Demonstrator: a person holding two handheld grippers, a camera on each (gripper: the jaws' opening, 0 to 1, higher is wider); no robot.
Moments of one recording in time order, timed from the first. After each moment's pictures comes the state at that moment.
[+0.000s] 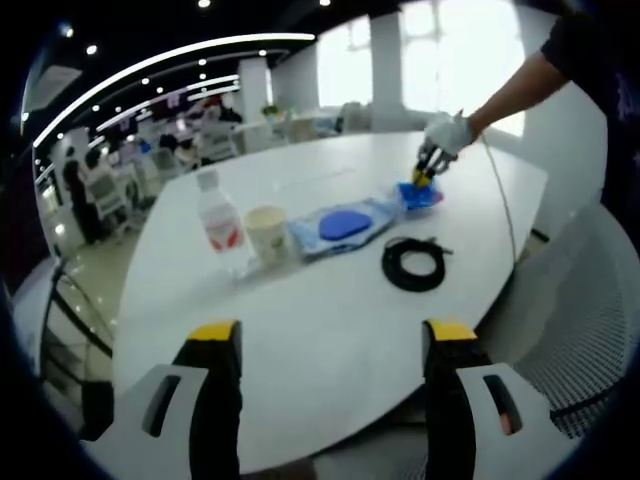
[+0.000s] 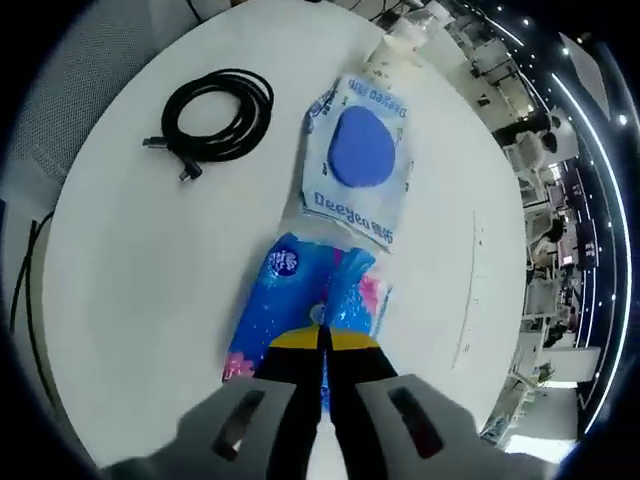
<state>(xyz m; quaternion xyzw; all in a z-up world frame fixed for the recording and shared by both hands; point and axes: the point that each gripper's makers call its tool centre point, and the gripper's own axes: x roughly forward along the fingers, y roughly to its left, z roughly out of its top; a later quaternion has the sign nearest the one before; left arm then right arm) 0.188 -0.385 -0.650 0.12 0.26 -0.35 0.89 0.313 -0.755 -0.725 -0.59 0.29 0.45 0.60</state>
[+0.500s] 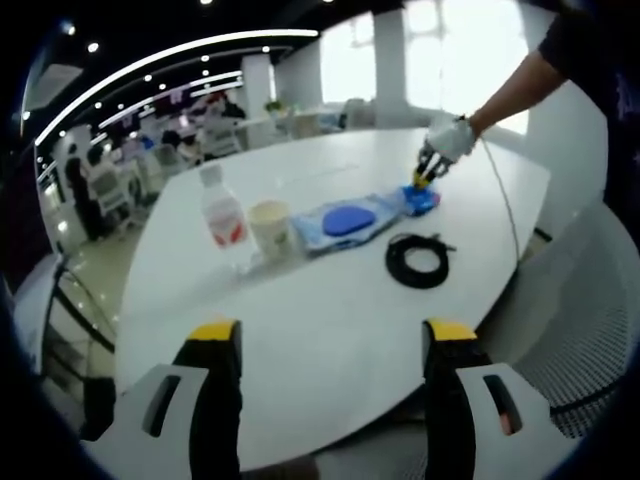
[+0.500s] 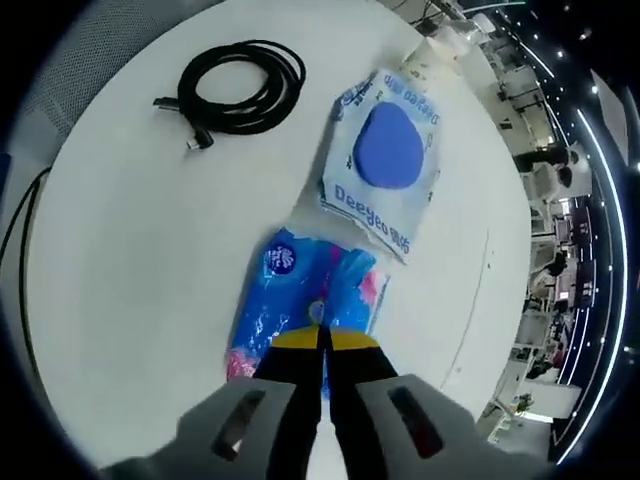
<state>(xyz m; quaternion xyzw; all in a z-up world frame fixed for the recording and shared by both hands) 0.189 -0.381 -0.652 0.13 0.27 -0.34 0.89 0.304 -0.739 -0.729 -0.62 0.28 0.47 0.56</state>
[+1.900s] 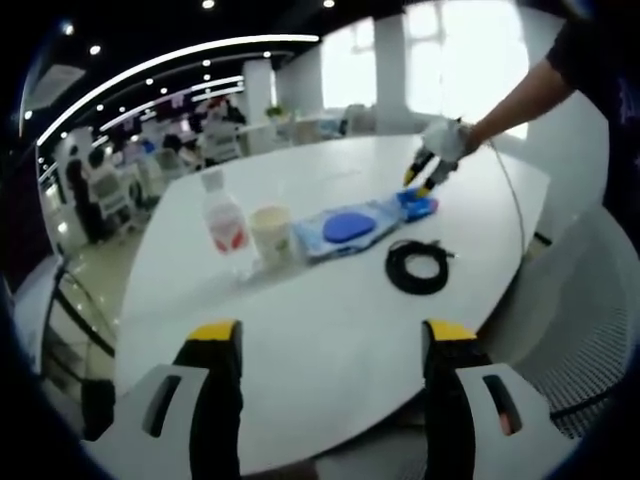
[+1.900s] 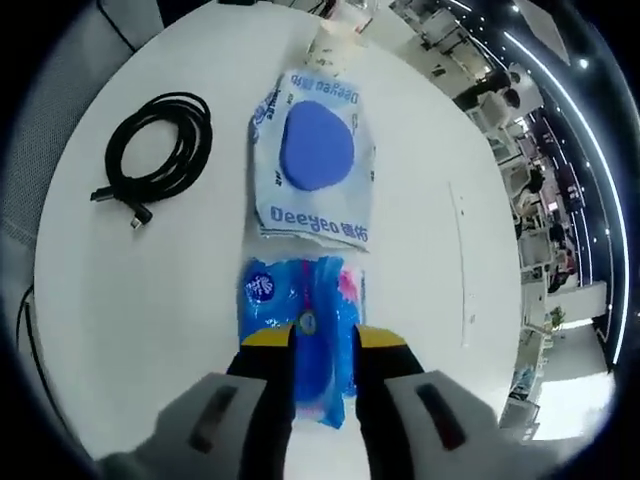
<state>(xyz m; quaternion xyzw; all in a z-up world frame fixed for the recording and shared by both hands) 0.190 -0.382 -0.646 0.12 0.25 -0.35 0.90 0.335 -0.754 -0.729 -0.51 0.33 0.38 0.70</state>
